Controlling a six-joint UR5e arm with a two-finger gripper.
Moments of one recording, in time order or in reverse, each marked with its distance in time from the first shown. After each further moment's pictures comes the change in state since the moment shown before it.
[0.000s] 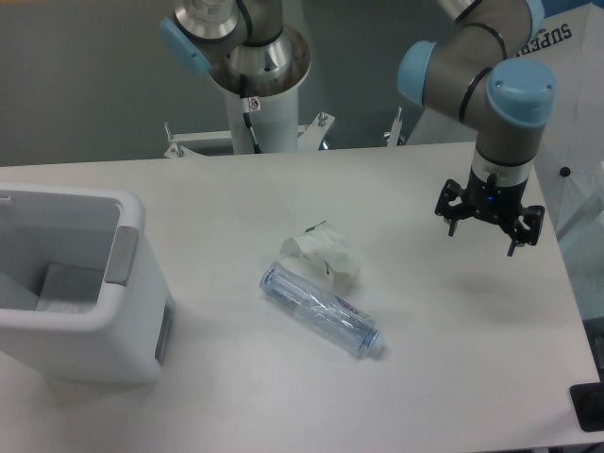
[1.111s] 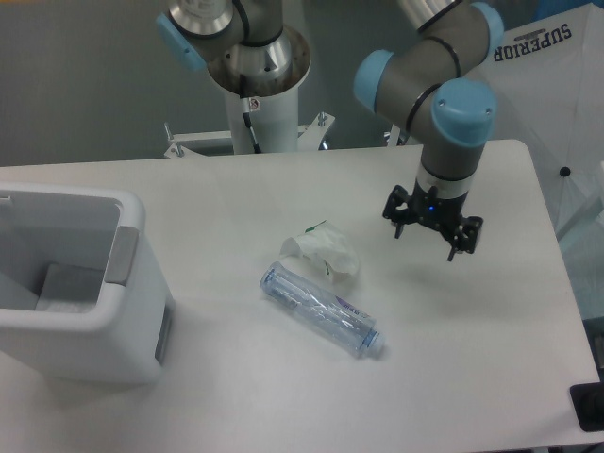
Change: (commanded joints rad) arm -0.135 0.044 -0.143 0.021 -0.015 -0.121
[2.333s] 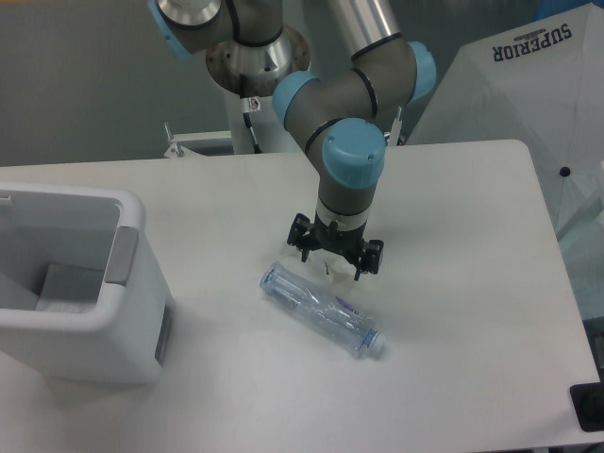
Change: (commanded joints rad) arm -0.189 -0.002 -0.067 -0.008 0.069 -0.362
